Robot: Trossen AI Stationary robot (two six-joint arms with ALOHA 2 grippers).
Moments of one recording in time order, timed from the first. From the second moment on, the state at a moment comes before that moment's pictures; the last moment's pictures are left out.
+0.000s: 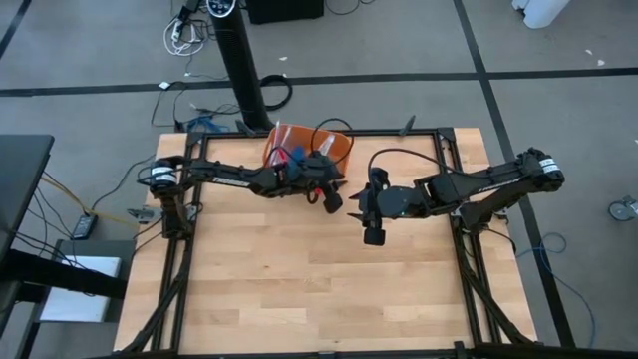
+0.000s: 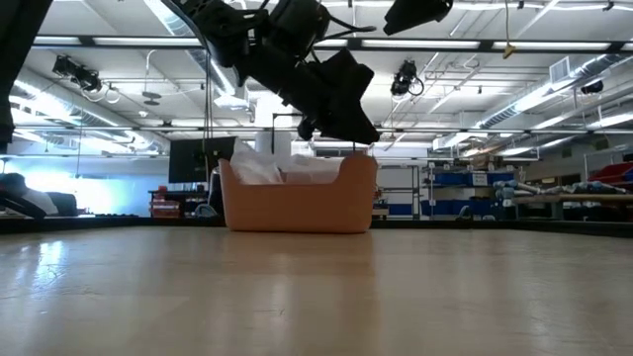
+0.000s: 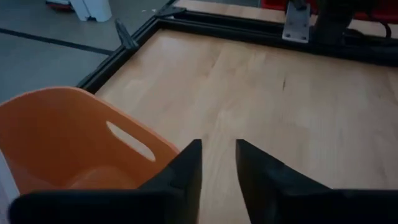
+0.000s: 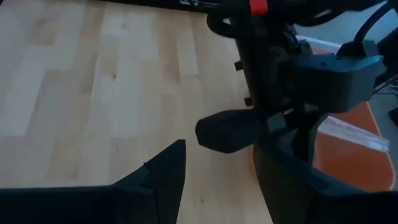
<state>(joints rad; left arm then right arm) 0.17 1.82 1.17 0.19 -0.18 -0.08 0.24 1.33 1.23 -0.59 0.43 0.07</state>
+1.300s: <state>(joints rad) 0.01 0.76 0.30 0.49 0.06 0.07 0.20 0.86 0.42 0.23 0.20 -0.07</state>
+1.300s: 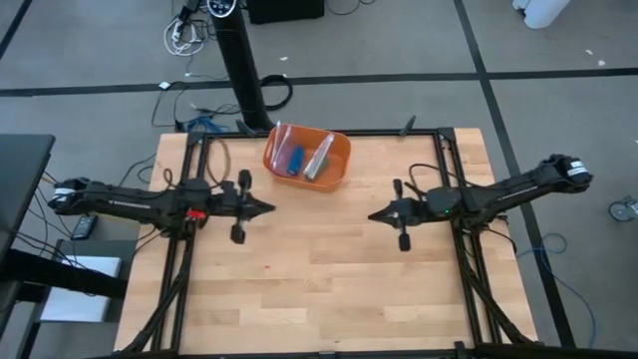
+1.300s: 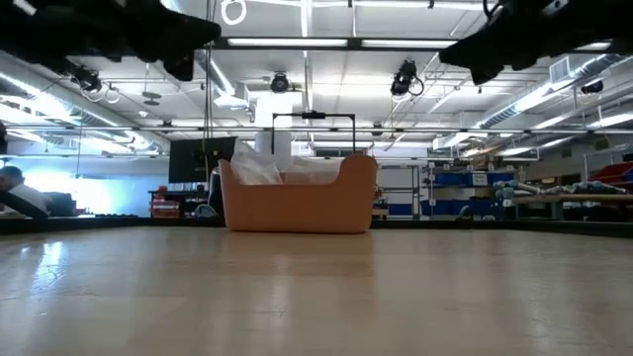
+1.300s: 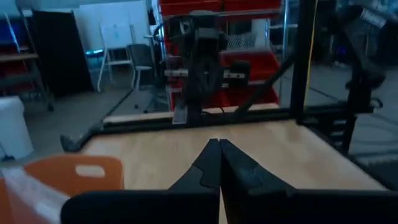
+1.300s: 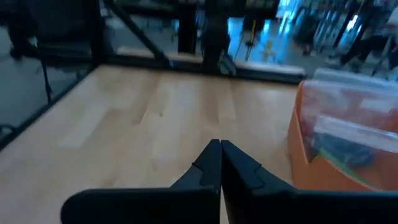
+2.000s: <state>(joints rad) 0.19 0.40 0.01 0.49 0.22 -0.03 0.17 0.47 0.05 0.52 0.16 -0.08</state>
